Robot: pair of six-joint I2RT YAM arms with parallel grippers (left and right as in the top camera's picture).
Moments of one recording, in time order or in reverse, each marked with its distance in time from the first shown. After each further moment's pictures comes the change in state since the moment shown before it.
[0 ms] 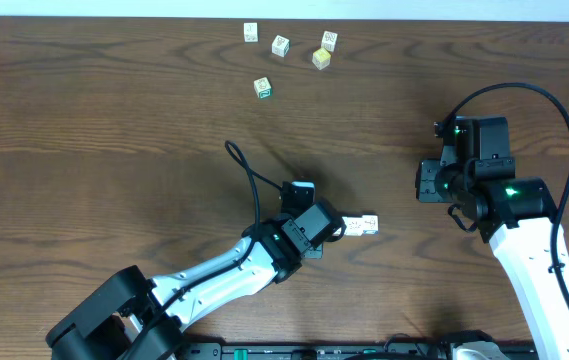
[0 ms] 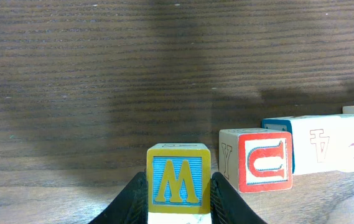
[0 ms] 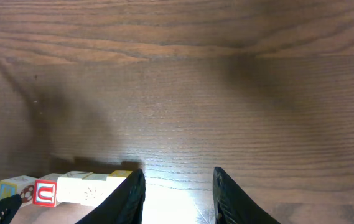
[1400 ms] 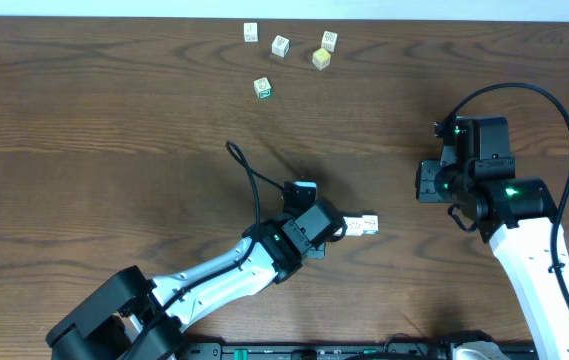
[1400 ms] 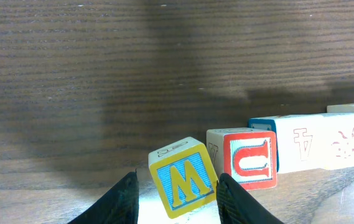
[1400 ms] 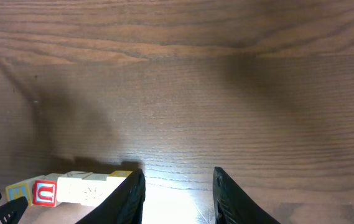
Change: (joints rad) left arm -0.003 0.000 0.000 0.021 0.019 -0.003; right arm 0.000 0.000 0.000 0.000 0.000 0.000
